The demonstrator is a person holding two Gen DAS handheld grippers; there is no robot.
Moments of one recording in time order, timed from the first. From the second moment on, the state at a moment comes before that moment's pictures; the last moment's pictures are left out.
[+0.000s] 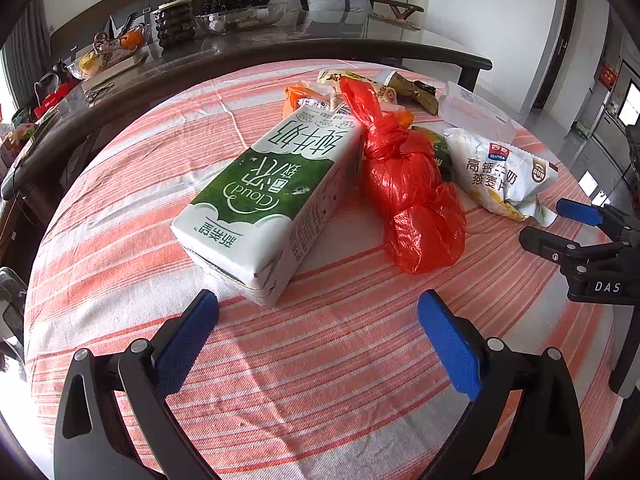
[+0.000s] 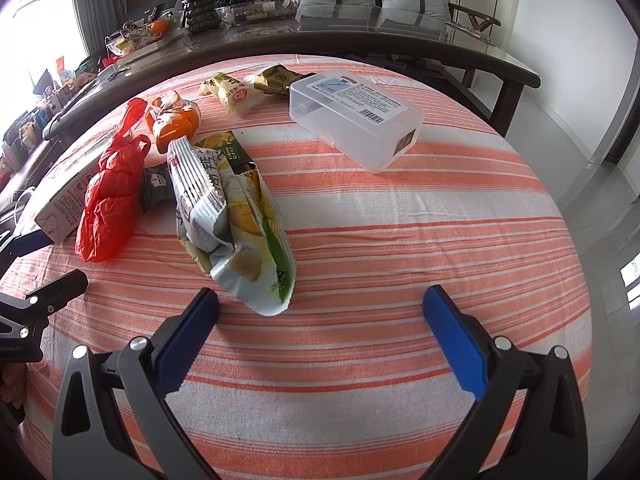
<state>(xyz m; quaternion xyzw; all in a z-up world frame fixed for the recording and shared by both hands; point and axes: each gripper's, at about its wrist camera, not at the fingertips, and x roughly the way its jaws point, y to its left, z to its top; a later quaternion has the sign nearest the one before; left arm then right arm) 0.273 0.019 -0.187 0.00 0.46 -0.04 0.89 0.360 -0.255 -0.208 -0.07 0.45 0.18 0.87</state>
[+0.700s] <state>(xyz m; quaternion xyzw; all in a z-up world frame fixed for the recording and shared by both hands) 0.302 0.059 -0.171 0.05 0.43 -0.14 0.89 0.358 -0.255 -0.208 -0.07 0.45 0.18 0.87</state>
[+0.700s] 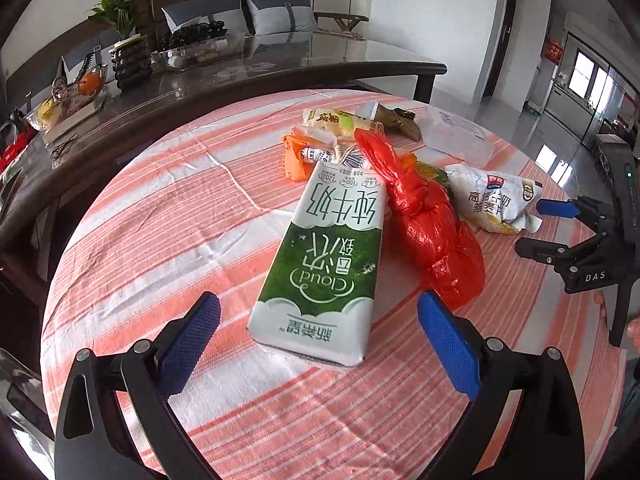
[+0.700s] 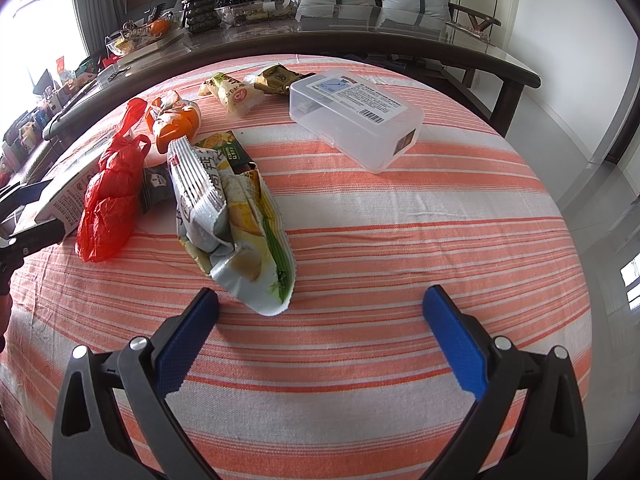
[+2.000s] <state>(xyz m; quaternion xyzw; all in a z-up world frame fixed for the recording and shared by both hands) 0.230 0.035 -0.157 0.03 0.47 -0.17 0.86 0.289 -0.230 -0.169 -0.11 0.49 0.29 0.81</state>
